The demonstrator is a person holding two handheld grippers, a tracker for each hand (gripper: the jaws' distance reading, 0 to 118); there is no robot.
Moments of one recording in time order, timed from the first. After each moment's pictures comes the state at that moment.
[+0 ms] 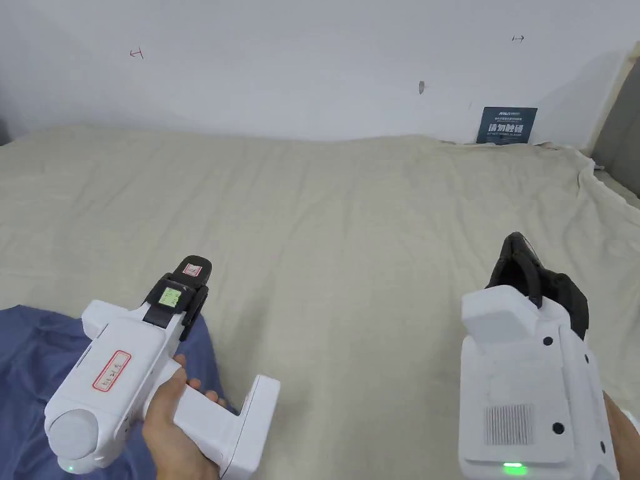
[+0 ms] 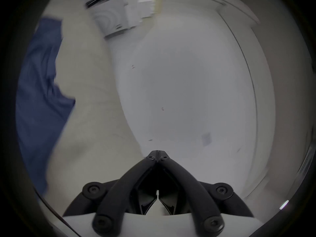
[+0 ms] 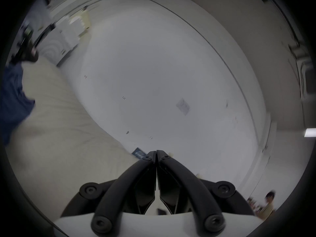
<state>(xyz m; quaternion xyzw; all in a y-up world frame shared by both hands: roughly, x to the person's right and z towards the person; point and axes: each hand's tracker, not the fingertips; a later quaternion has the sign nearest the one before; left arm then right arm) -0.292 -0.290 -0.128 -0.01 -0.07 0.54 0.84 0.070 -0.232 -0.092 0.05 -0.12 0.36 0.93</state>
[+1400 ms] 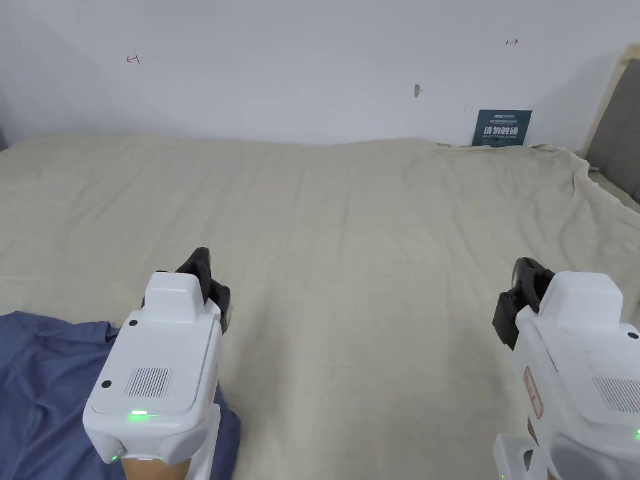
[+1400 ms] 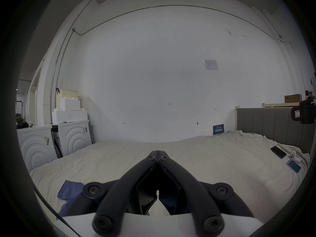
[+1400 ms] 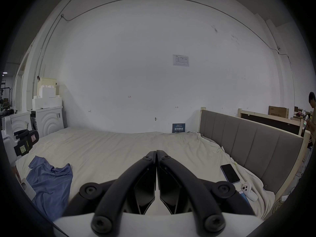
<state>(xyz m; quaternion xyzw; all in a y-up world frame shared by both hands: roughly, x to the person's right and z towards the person) -0.219 -0.258 -0.121 0.00 0.03 -0.05 1.00 0.111 -0.210 -0.088 -0.06 -0.03 0.02 1.00</state>
